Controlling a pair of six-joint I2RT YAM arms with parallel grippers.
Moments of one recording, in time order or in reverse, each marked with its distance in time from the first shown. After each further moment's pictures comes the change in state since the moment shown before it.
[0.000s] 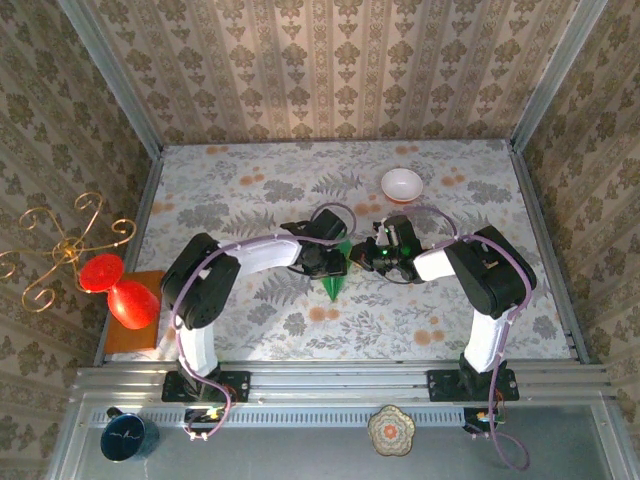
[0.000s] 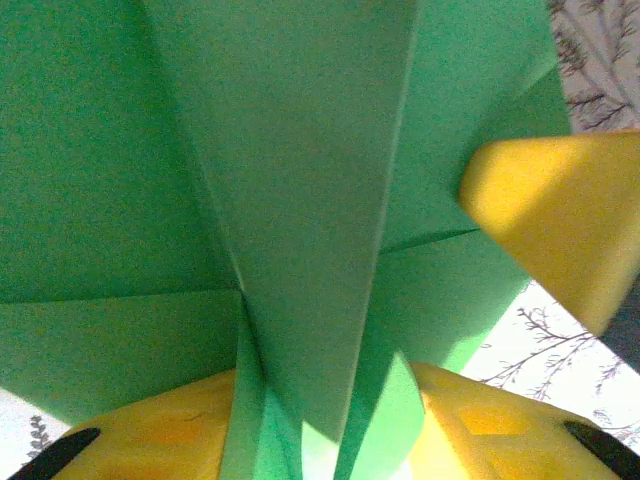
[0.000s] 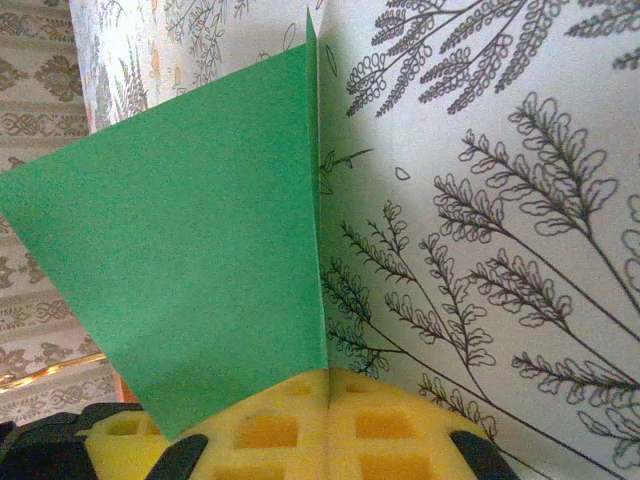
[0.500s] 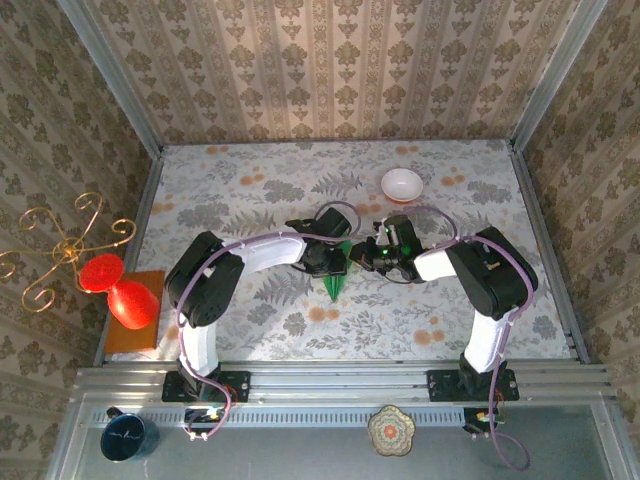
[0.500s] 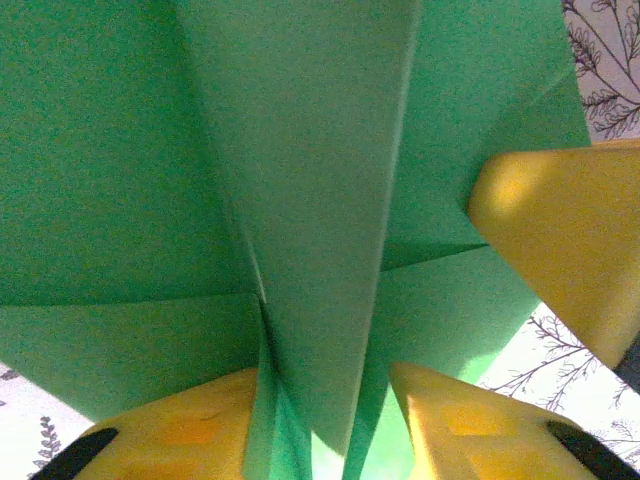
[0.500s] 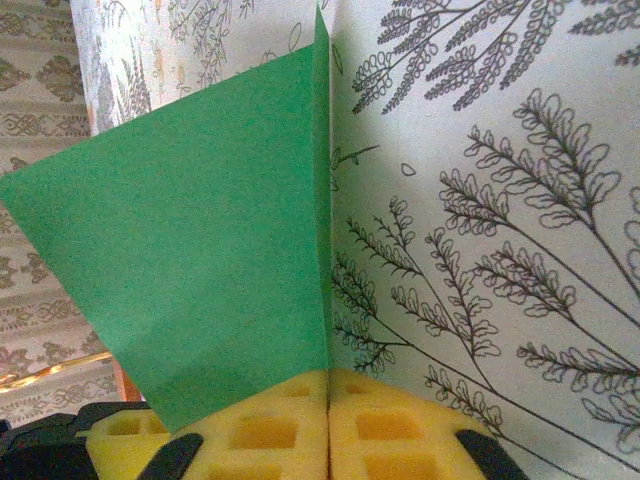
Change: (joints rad) left arm -0.013 0.026 0.054 -0.059 -0.038 0.017; right arm 0.000 -0.014 0.000 -0.016 0.000 0.002
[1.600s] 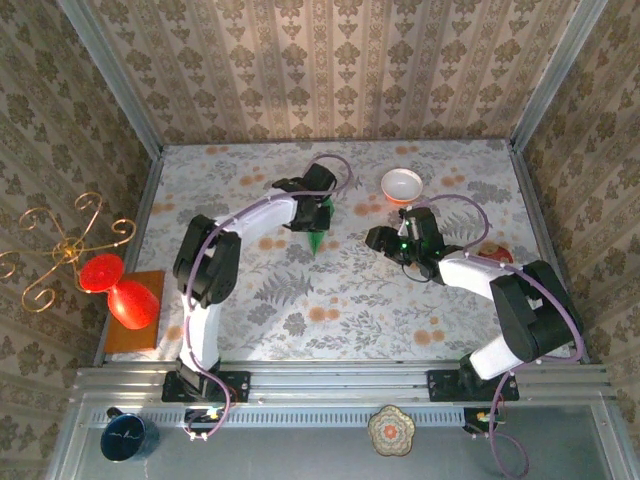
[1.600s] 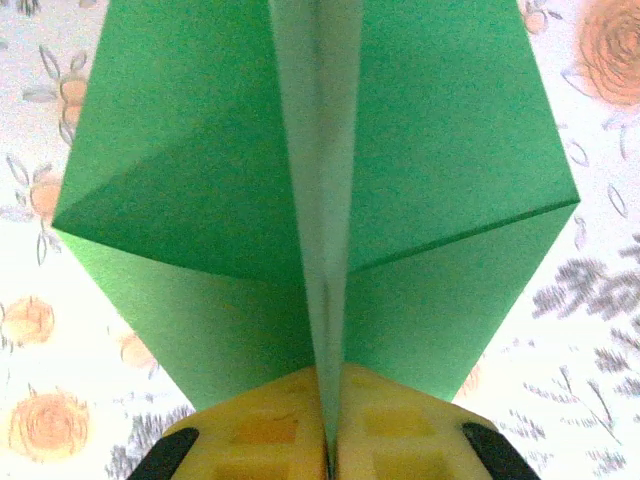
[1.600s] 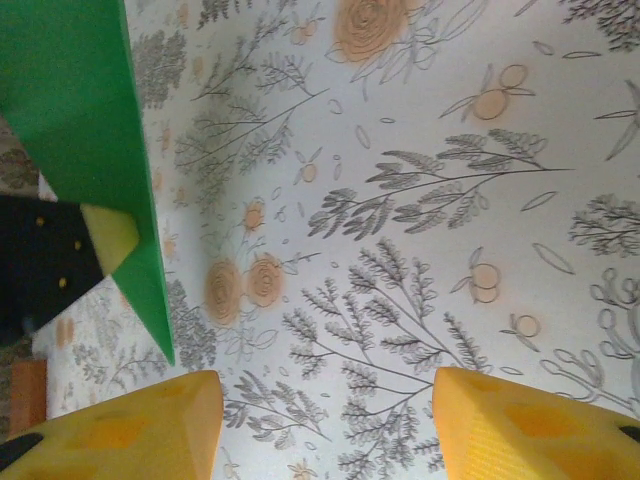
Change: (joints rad) left arm 0.185 0.168 0.388 -0.178 -0.187 0.283; right arm -0.072 -0.324 -0.045 -0.277 0.263 -0.174
